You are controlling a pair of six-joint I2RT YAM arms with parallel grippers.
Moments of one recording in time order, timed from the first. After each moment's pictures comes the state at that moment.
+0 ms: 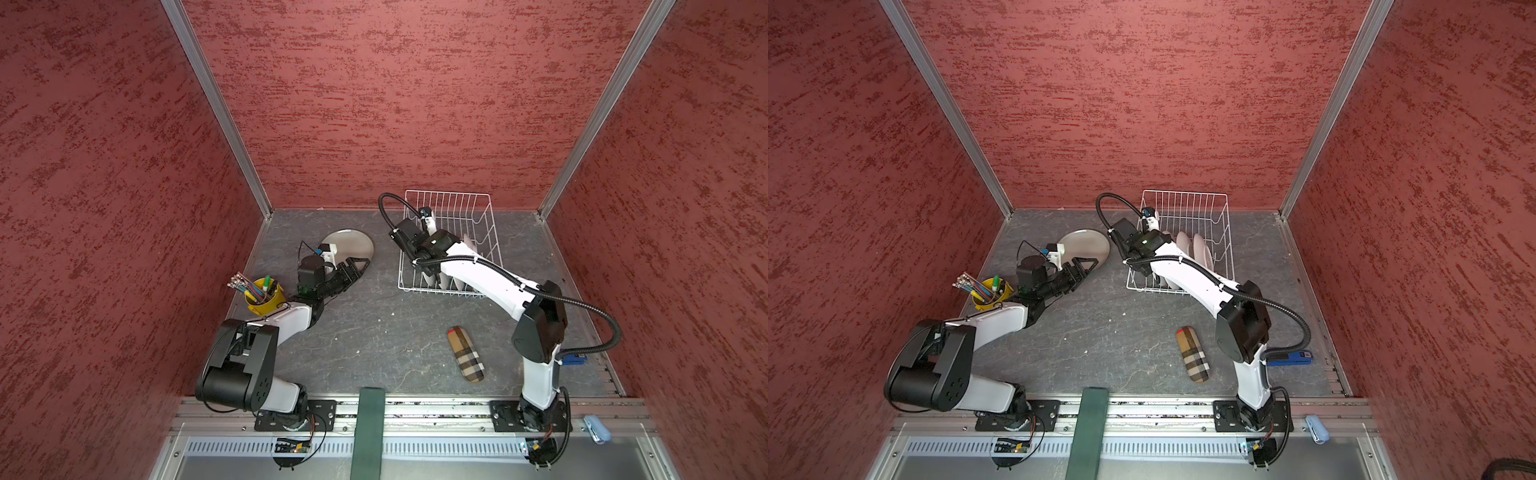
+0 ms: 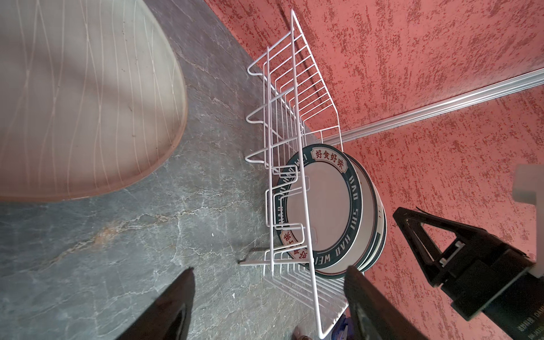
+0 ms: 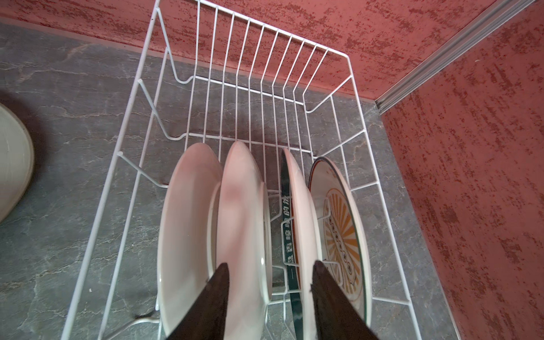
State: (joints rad) left arm -0.16 1.45 0.57 0.50 0.54 -0.93; right arm 0.77 1.95 1.84 -0.99 0.84 0.56
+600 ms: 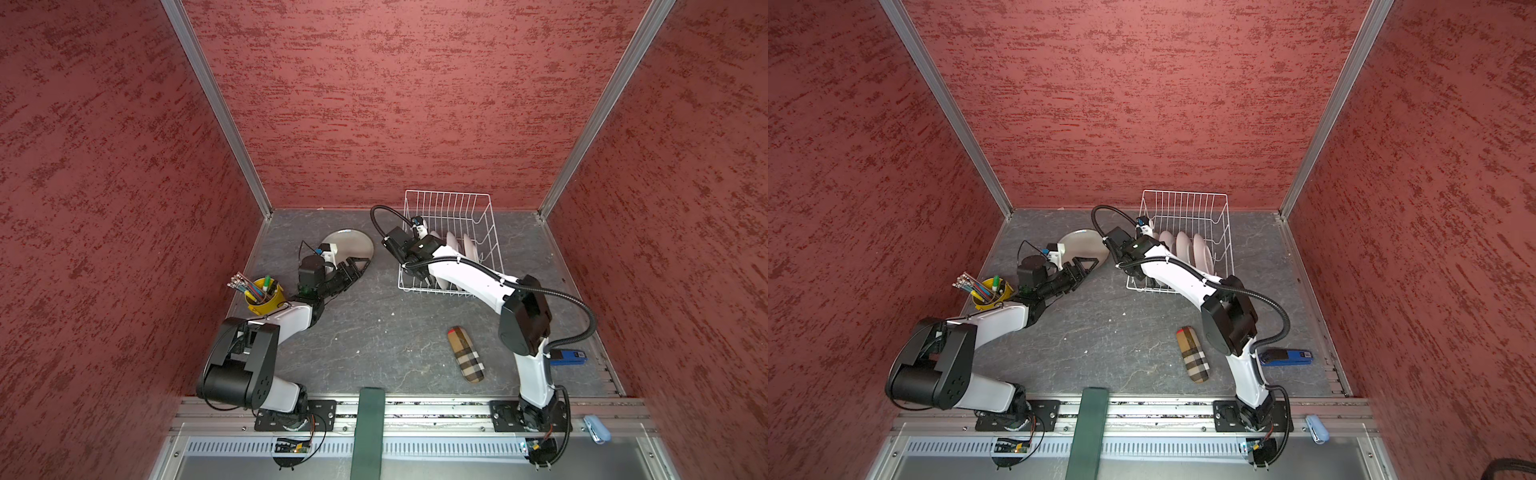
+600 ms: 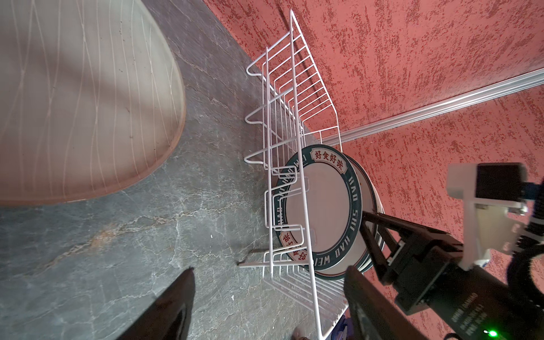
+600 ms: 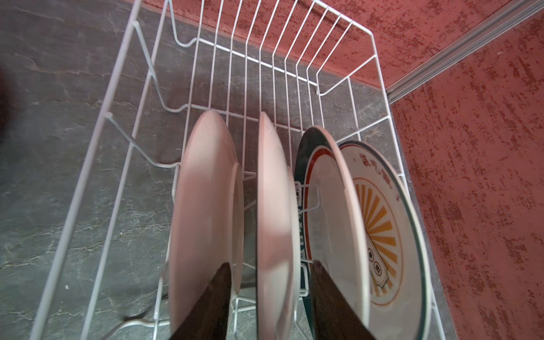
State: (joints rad) left arm -0.16 1.46 0.58 0.52 0.54 -0.93; right arm 0.78 2.06 1.85 -1.00 0.85 0.57
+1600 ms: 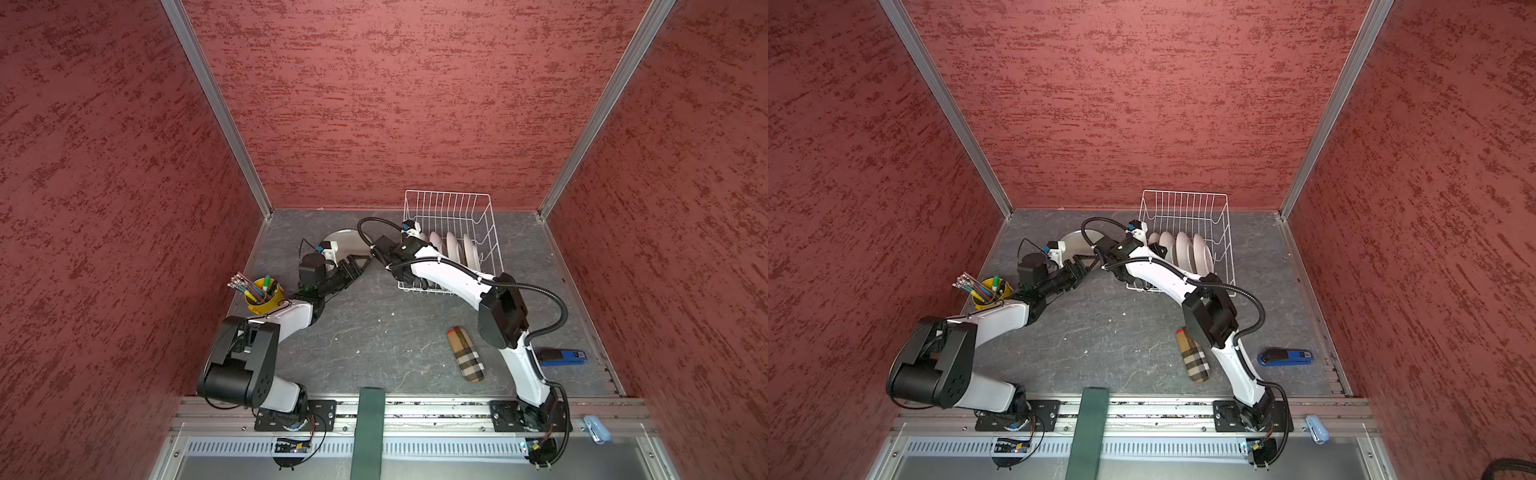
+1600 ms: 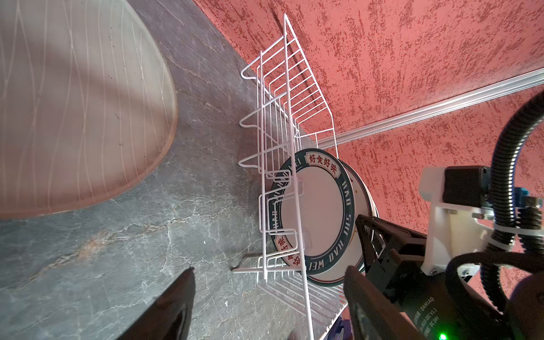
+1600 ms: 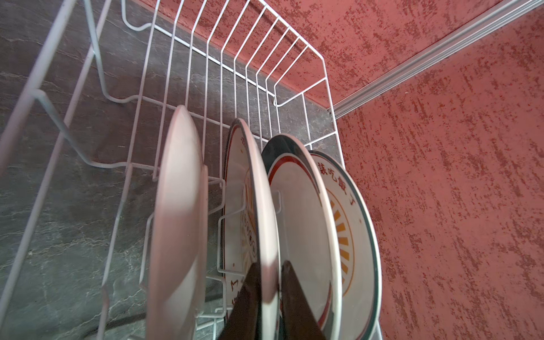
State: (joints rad) left arm -0.17 1.46 0.60 0.52 0.54 -0.94; right arm 0.82 2.22 2.02 -1.24 1.08 0.61
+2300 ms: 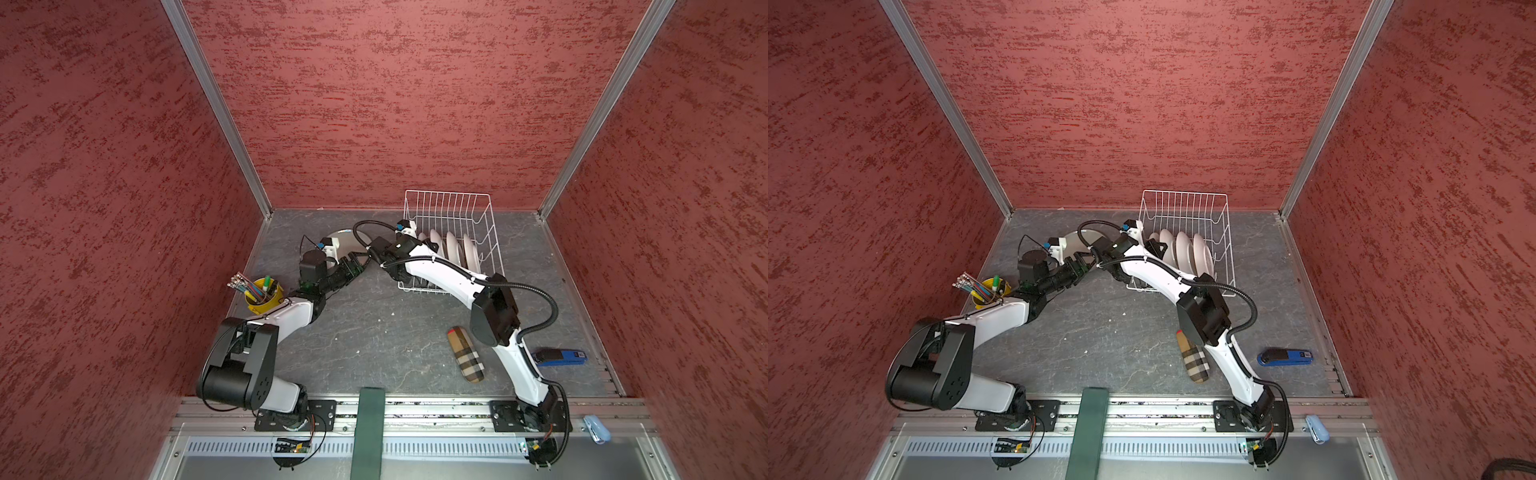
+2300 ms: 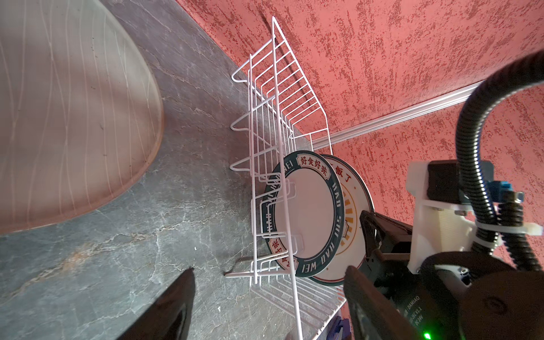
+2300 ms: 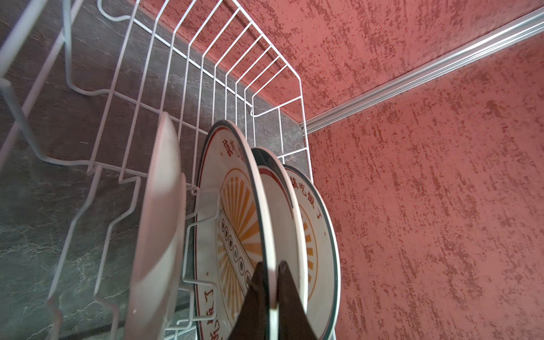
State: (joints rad) left arm -0.18 1.45 0.63 0.49 0.54 -0.92; right arm 0.84 2.29 2.15 -1.37 1.19 0.55
